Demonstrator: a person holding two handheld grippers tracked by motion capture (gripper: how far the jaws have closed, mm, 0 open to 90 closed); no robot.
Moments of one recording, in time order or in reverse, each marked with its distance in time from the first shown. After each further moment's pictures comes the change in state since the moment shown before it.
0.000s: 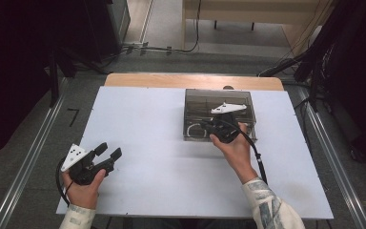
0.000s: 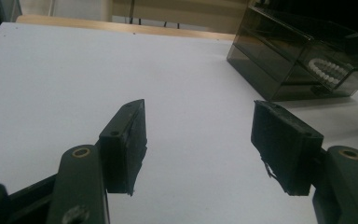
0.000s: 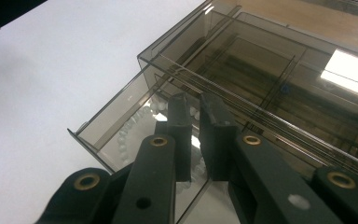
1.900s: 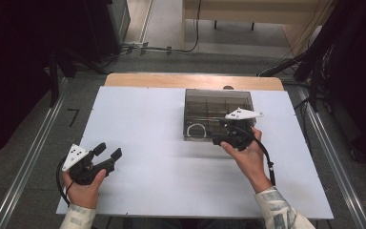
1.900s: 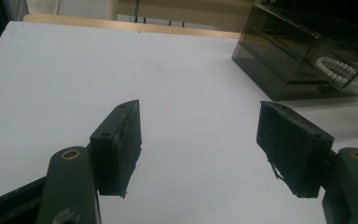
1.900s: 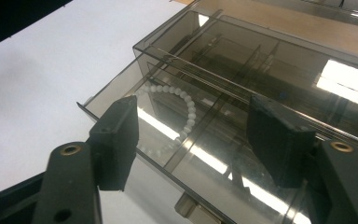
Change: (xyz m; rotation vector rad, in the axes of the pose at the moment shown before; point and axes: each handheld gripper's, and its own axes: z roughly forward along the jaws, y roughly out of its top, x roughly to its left) left arm -0.001 0.000 0.001 0.009 0.023 0.003; right arm -0.009 -0.019 -0.035 -0.058 -0.016 0.018
